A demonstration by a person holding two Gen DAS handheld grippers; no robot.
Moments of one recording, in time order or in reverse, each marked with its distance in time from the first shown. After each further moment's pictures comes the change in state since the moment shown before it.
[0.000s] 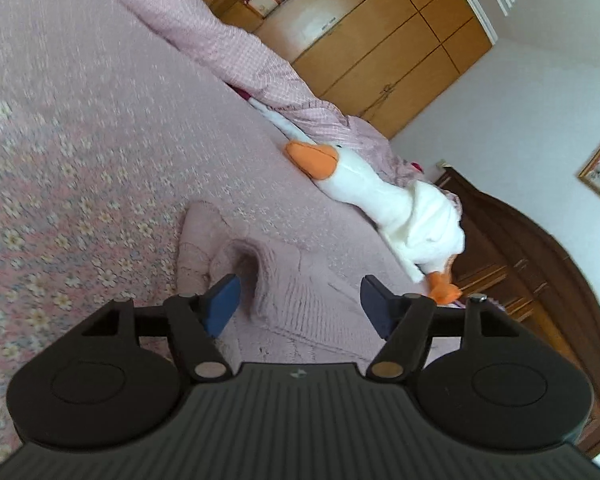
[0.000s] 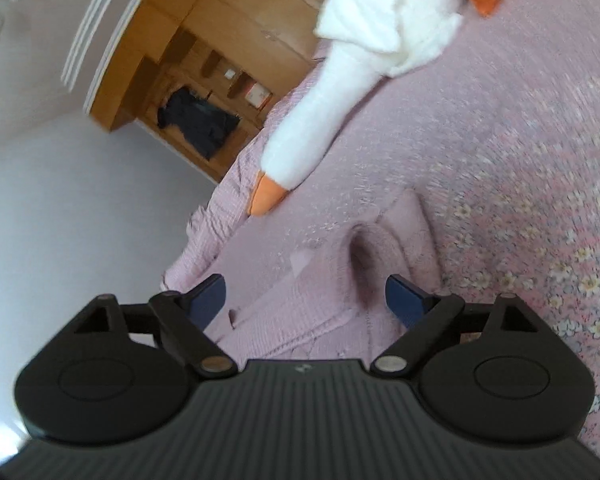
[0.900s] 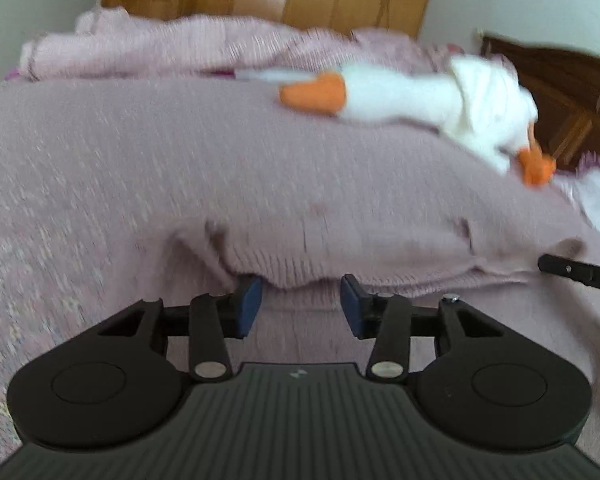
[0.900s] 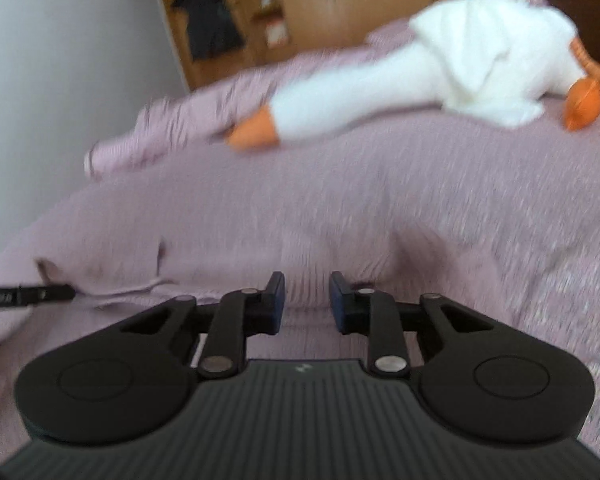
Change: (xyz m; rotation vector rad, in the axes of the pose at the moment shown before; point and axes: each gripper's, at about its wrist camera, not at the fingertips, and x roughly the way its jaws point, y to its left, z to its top) left arm 0.102 -0.087 -0.015 0.446 0.138 0.287; right arm 0.082 0.086 -0.013 -0.509 0.075 -0.239
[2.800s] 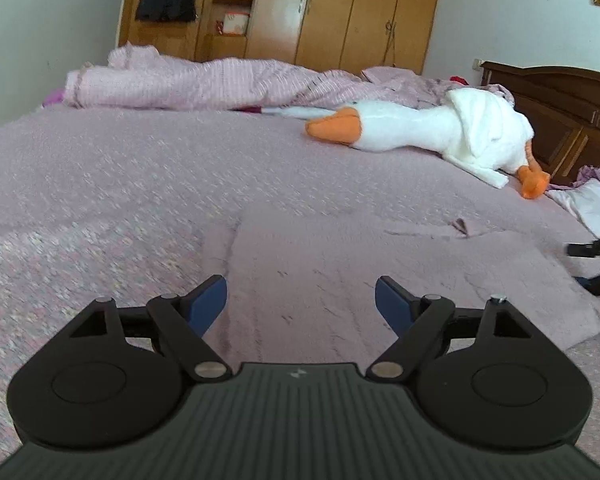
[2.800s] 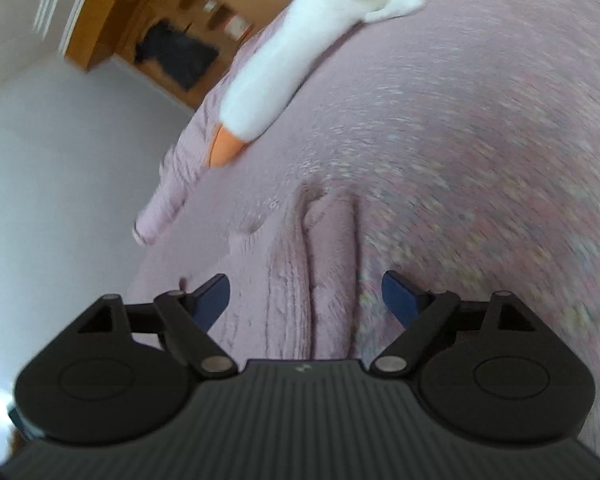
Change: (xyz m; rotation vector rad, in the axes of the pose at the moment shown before) left arm -0.094 0.024 -0.047 0.033 -0.089 0.038; right arm 0.004 -0.151 -0.010 0.474 0.177 0.256
